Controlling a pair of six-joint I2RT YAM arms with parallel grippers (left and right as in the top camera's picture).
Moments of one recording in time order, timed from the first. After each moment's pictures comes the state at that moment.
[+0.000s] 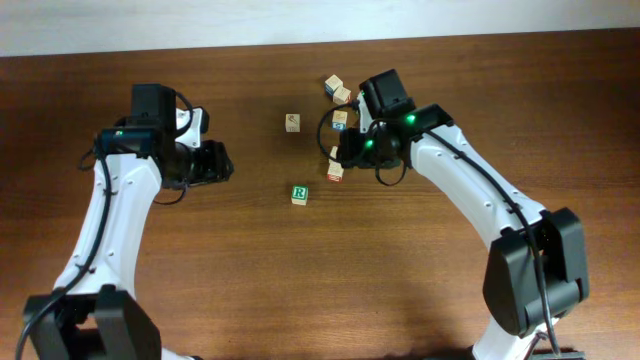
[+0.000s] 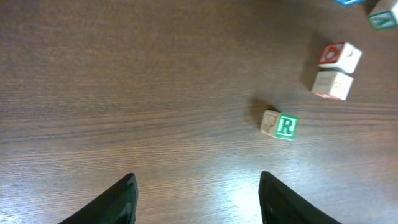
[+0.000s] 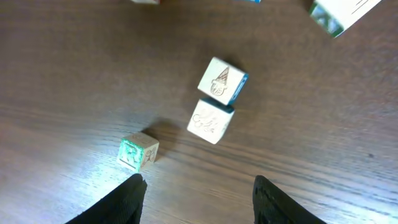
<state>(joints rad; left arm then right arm) 0.00 1.67 1.39 -0.98 0.25 -0.11 0.39 1.87 1.49 -0.77 -0.23 0.38</state>
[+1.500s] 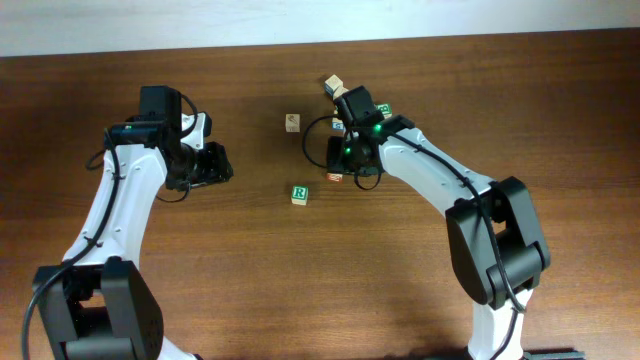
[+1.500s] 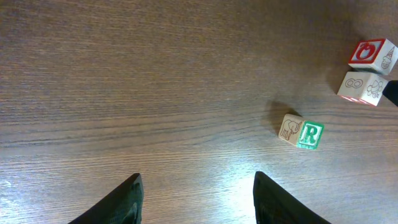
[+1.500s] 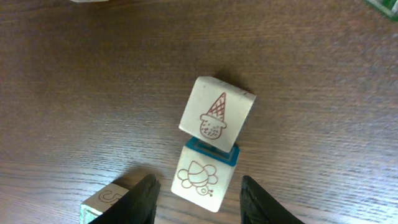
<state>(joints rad) 0.00 1.75 1.39 -0.96 0.24 -0.11 0.44 2.05 1.49 -0.62 -0.15 0.52</state>
